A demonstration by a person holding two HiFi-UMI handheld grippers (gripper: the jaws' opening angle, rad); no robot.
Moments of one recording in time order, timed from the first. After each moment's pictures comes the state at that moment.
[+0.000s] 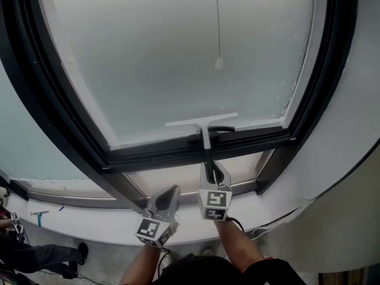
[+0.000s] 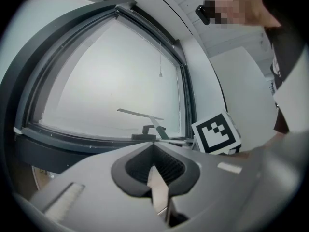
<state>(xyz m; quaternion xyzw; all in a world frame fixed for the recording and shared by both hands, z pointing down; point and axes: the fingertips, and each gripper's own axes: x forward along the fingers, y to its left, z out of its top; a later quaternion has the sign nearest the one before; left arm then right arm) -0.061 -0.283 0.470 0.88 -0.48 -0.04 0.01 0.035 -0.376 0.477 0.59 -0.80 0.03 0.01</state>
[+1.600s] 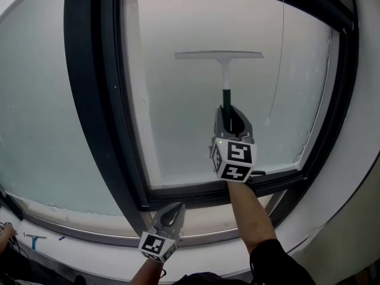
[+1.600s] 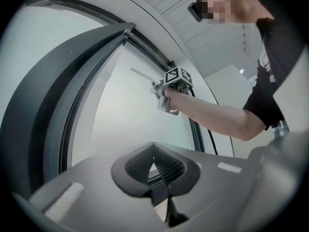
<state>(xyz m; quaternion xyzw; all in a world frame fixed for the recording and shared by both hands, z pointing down) -0.192 -0.305 0.384 0.88 -0.45 -0.11 -0.09 -0.080 -0.430 0.115 0.60 -0.76 -0.19 -0.16</state>
